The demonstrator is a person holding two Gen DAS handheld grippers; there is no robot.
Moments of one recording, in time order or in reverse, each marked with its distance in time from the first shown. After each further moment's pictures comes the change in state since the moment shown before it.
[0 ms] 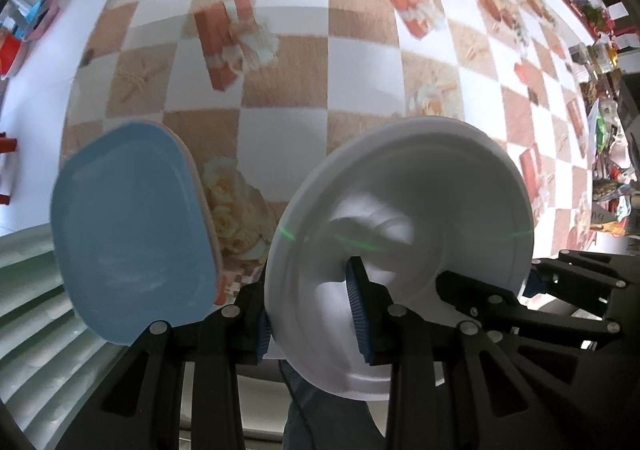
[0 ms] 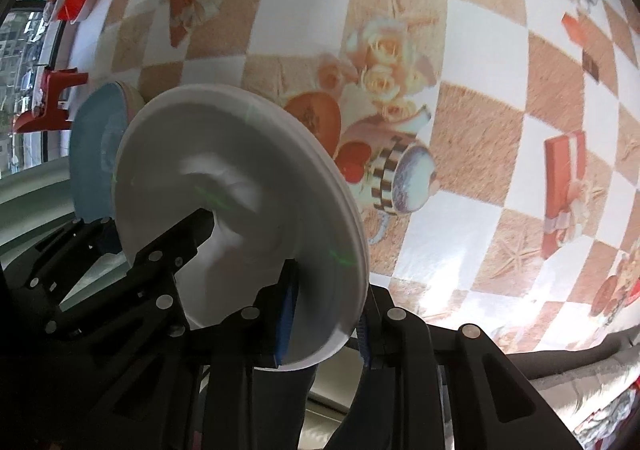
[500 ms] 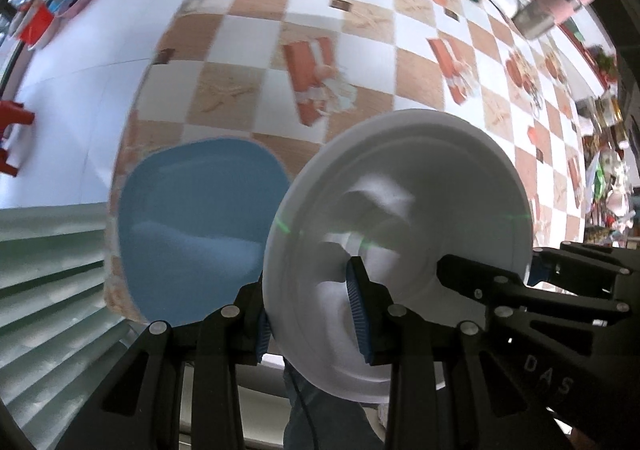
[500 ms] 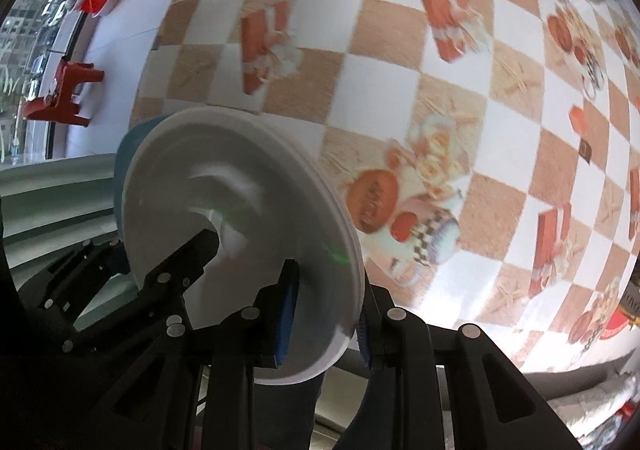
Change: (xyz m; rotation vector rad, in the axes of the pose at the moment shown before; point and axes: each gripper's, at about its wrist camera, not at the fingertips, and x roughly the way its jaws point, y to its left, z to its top) left arm -0.039 0.058 -0.007 -0.129 -0.100 -0.007; right arm -0.040 0.042 0.013 -0.087 -0.090 -0.027
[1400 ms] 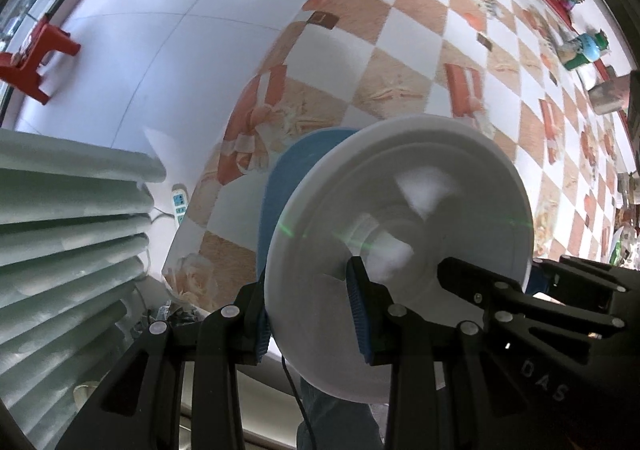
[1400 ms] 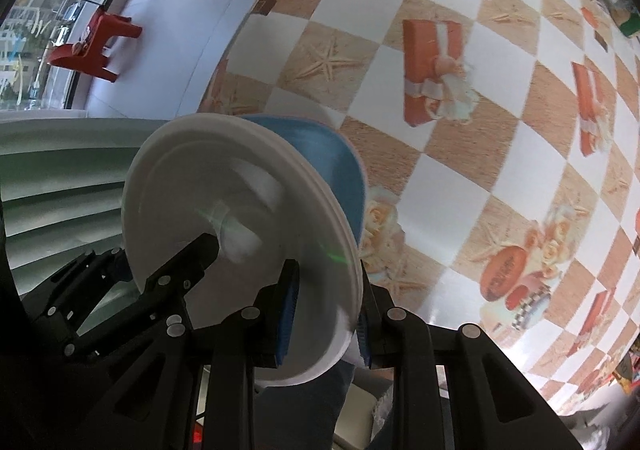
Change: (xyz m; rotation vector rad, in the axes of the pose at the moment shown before) left arm 0.011 0.114 -0.007 -0.225 0.018 0.050; right arm 0.051 0.128 0.048 -0.181 0.038 0.022
